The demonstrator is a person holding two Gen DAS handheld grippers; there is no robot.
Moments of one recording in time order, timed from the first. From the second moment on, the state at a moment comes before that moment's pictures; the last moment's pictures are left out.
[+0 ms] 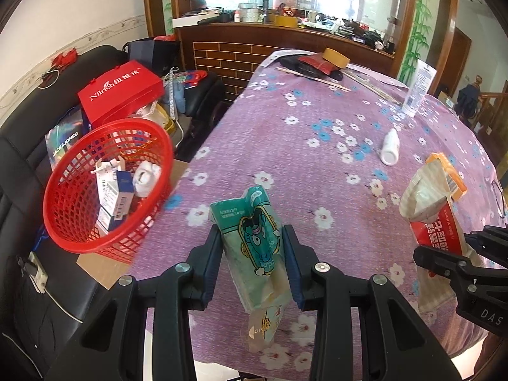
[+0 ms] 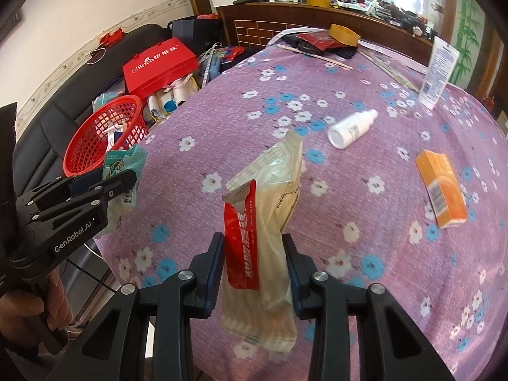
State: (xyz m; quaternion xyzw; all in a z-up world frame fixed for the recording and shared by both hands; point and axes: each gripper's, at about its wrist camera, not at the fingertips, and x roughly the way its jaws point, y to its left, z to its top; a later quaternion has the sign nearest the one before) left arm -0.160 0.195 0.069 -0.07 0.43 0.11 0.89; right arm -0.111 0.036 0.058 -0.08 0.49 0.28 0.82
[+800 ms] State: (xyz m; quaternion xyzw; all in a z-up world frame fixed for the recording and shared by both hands) left arm -0.179 0.392 0.093 -0.19 0.40 0.24 0.87; right arm -0.077 0.239 0.112 -0.11 0.46 0.42 0.78
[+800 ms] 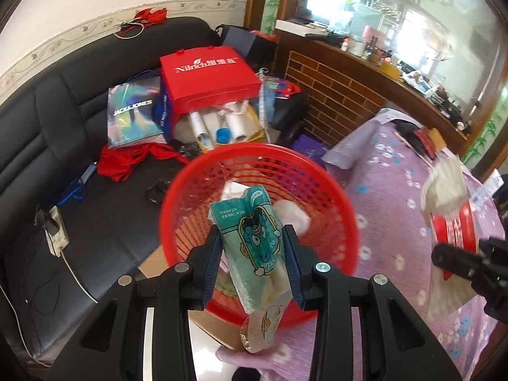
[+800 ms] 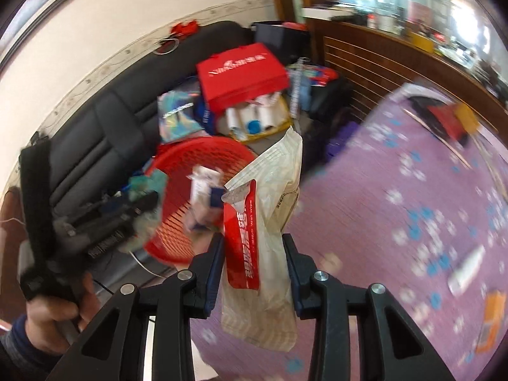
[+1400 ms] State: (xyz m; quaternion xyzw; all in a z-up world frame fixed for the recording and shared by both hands) left arm -0.180 0.385 0.096 -0.19 0.39 0.21 0.88; right arm -0.063 0.241 0.119 -0.04 0.47 0.40 0.78
